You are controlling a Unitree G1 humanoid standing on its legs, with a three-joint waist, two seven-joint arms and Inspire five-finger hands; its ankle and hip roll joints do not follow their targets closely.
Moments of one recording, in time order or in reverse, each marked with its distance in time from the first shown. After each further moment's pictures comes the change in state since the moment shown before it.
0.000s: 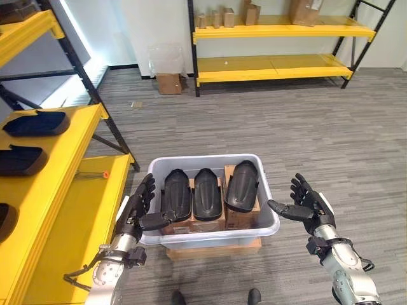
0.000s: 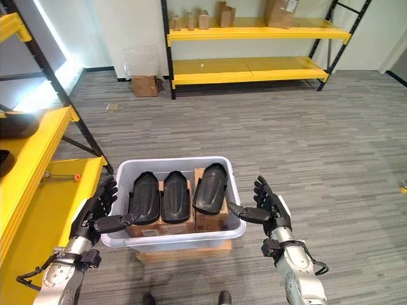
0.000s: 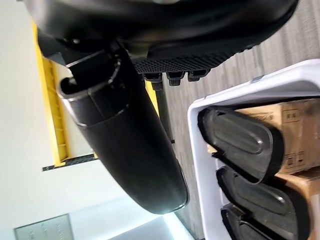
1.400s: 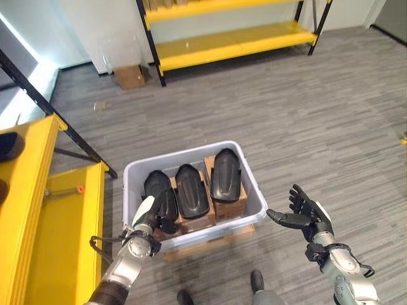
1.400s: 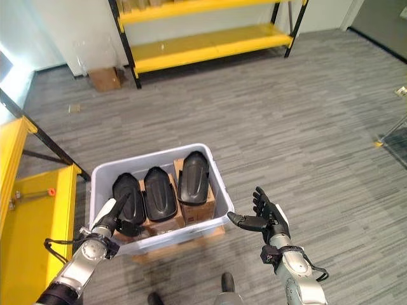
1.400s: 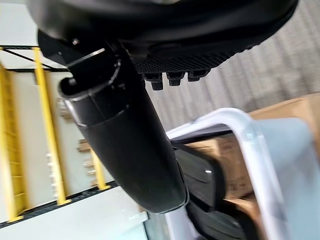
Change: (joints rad) left arm -0.300 0.061 -0.272 0.291 0.436 0.323 0.201; right arm 0.014 -0.020 0.023 -0.003 -0.009 0.068 -0.030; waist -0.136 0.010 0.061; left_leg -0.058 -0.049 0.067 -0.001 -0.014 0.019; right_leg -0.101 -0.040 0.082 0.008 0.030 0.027
